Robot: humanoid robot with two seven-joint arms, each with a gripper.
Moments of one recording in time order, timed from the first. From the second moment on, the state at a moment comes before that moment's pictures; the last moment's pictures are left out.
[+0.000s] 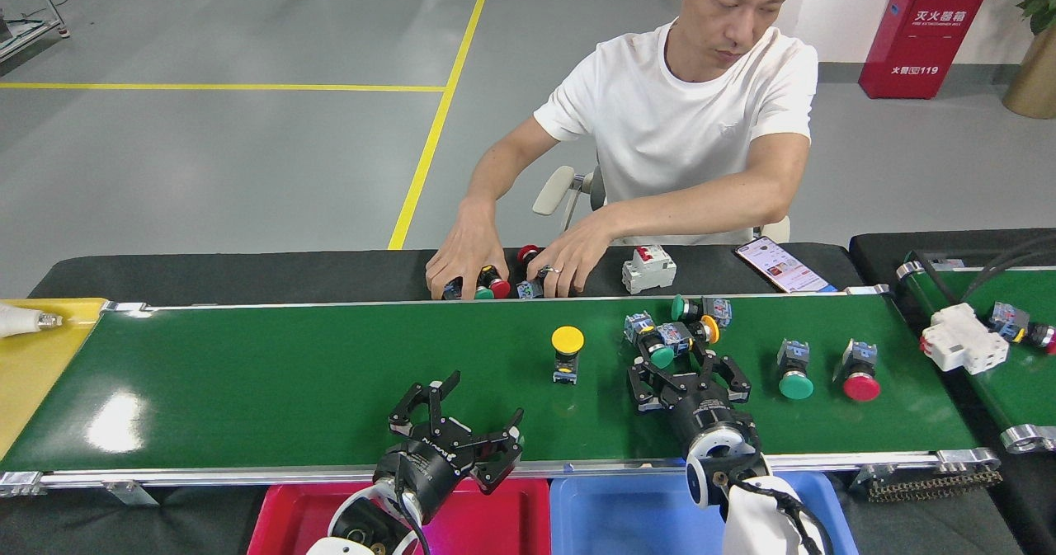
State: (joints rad) left arm -0.26 -0.04 -0.25 -1.23 -1.73 -0.30 -0.03; right arm -0.35 0.05 0.24 -1.14 1.34 0.06 0.07
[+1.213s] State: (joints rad) left arm -0.40 -0.08 -0.24 -1.03 -1.72 -0.30 -0.03; right arm 0.04 0.05 0.32 -1.59 1.24 -0.63 0.22
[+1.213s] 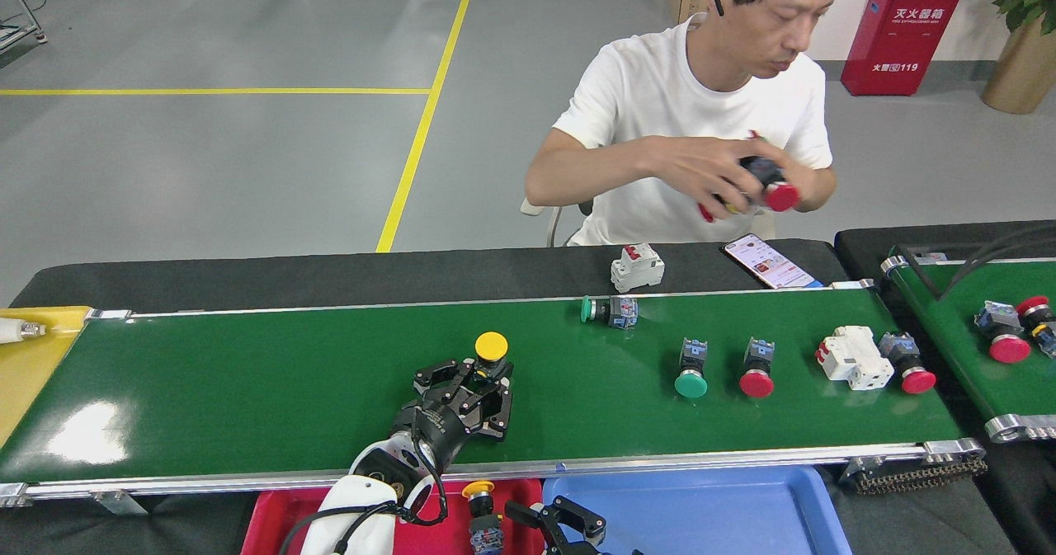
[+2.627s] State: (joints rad) left arm 0.32 -0.01 0.25 -1.76 -1.48 -0.52 -0.02; right arm -0.19 0.06 0.23 -1.31 1.38 0.22 0.09
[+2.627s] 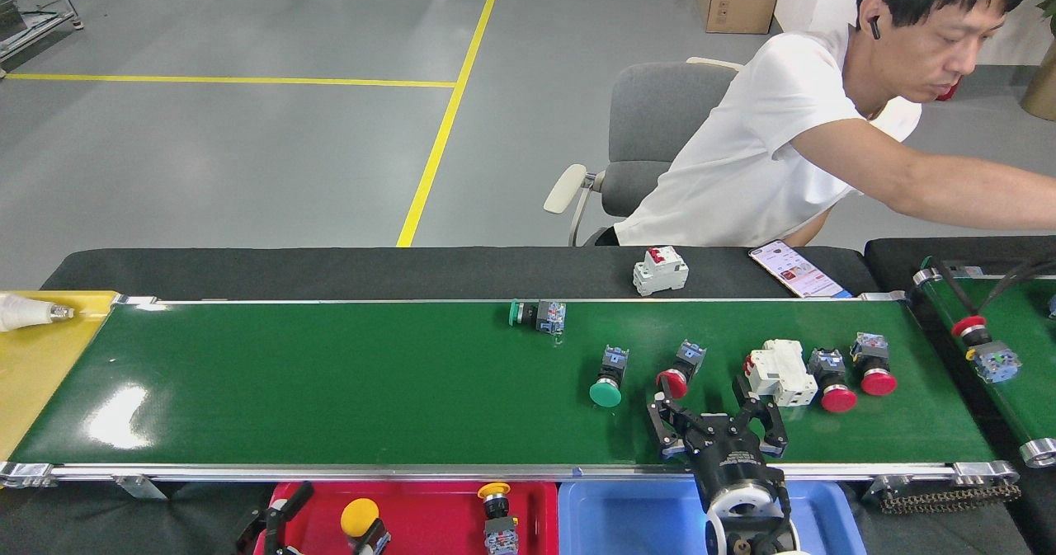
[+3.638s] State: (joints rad) left arm 0.09 -0.03 0.06 -1.72 -1.60 -0.48 -0.09; right arm -0.32 0.09 0.28 -1.14 1.36 0.09 0.04
